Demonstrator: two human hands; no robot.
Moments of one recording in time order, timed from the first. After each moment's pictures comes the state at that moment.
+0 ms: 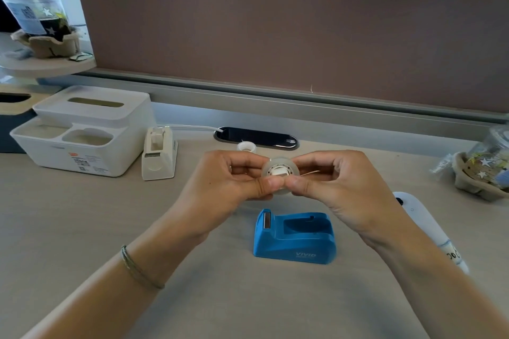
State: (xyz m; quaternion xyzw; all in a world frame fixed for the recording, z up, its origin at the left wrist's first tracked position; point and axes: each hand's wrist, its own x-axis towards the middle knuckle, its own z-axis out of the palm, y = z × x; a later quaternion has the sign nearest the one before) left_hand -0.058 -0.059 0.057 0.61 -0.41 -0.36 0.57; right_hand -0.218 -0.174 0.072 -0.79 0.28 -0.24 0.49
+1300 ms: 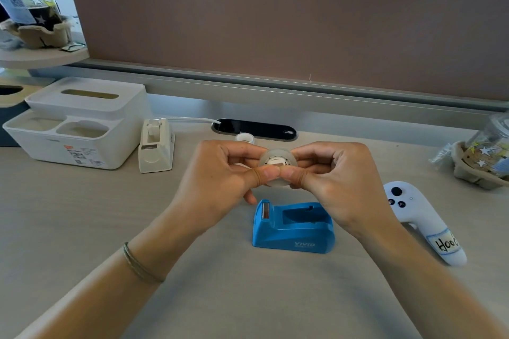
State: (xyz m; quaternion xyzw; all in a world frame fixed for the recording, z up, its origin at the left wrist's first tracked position) left_hand -0.066 -0.058 0.059 0.66 -0.42 -0.27 0.56; right_hand -0.214 -0.163 0.065 -0.79 0.26 -0.32 0.44
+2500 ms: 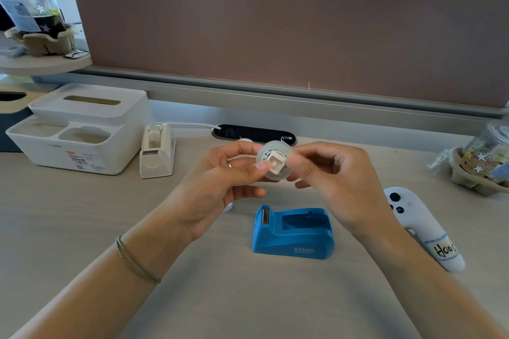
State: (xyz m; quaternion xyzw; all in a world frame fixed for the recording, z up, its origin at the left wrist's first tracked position) left_hand -0.052 -0.060 0.058 0.51 -0.34 -0.48 0.63; right_hand -0.215 -0.168 0.064 -0.78 0.27 -0.33 0.46
